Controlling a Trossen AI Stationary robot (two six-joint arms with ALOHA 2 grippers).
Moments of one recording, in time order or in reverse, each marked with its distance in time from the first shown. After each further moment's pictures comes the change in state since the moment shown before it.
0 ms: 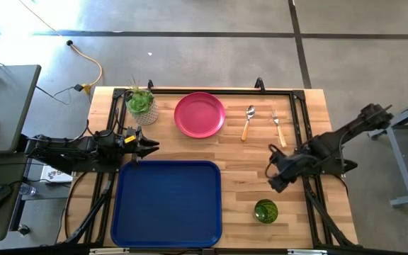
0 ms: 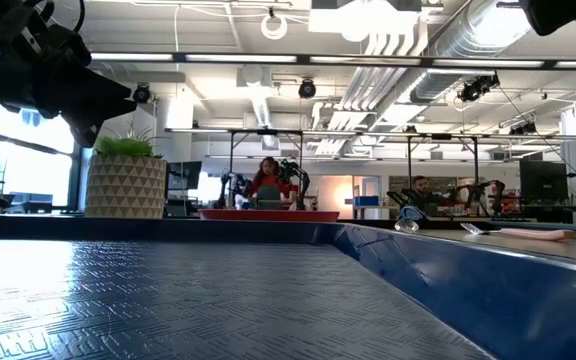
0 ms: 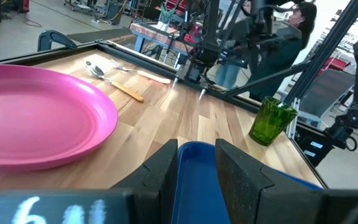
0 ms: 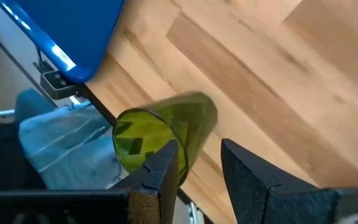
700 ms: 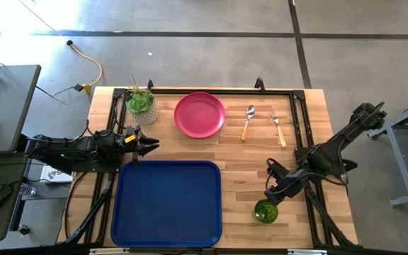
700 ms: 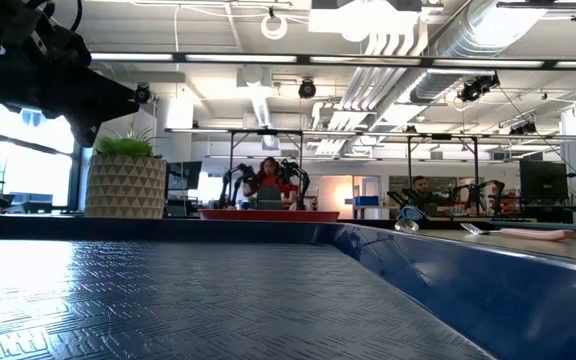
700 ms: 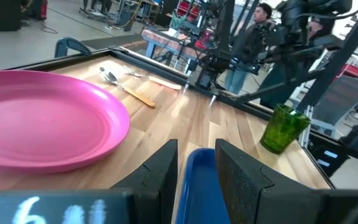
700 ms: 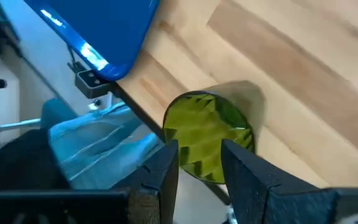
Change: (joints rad) left arm 0.000 0.000 0.000 0.008 -0.056 0.001; right arm 0.149 0.134 0.132 0.049 0.115 0.169
